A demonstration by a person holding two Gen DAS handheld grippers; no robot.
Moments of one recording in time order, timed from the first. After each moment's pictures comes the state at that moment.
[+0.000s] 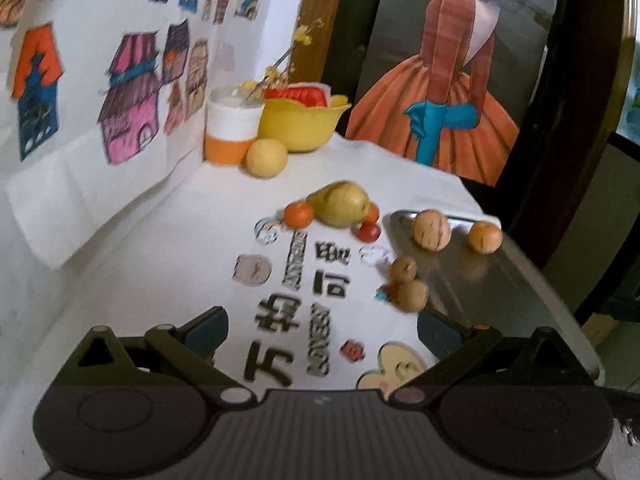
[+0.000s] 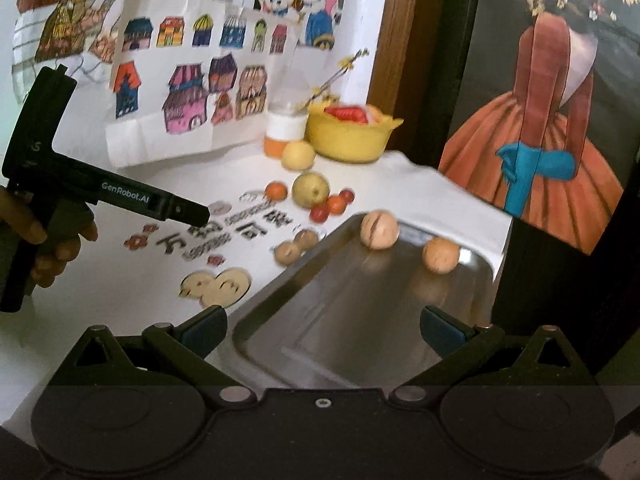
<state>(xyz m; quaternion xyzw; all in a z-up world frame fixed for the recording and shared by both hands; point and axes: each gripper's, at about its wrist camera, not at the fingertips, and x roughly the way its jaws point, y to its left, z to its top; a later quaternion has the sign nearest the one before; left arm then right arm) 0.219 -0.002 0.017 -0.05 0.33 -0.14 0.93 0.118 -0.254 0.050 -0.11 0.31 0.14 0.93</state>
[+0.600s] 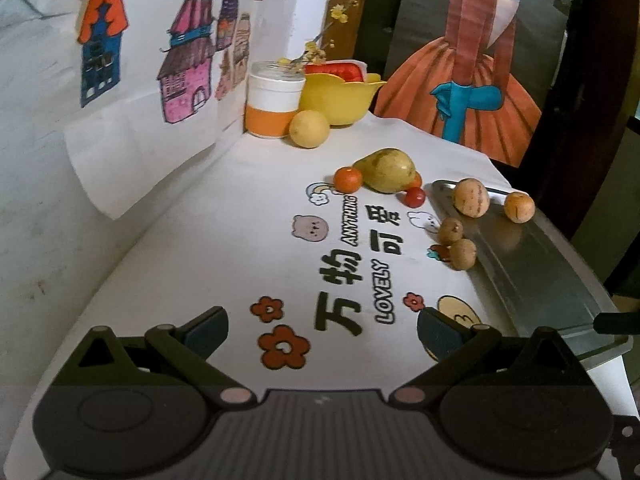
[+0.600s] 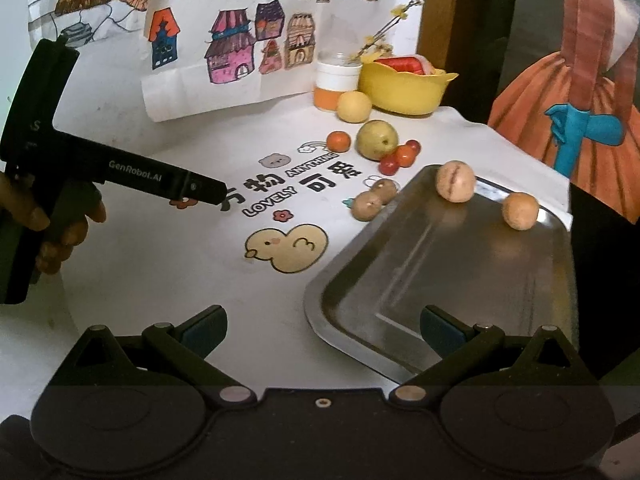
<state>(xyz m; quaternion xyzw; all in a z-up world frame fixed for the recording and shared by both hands) 0.209 0.032 0.001 -0.04 0.35 -0.12 0.93 0.131 -0.206 0.019 -0.10 0.37 0.18 0.91</state>
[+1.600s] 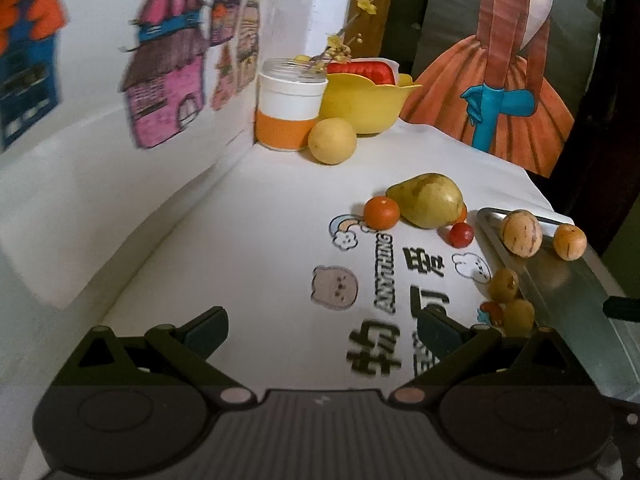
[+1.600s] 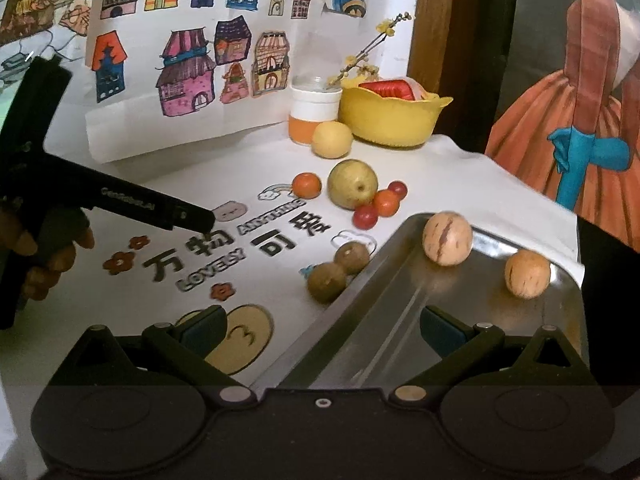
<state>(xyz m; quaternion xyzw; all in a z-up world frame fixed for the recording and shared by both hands) 0.293 0.019 -0.009 -0.04 0.36 -0.09 0.93 0.216 -0.216 0.009 -0.10 0.33 0.18 0.92</state>
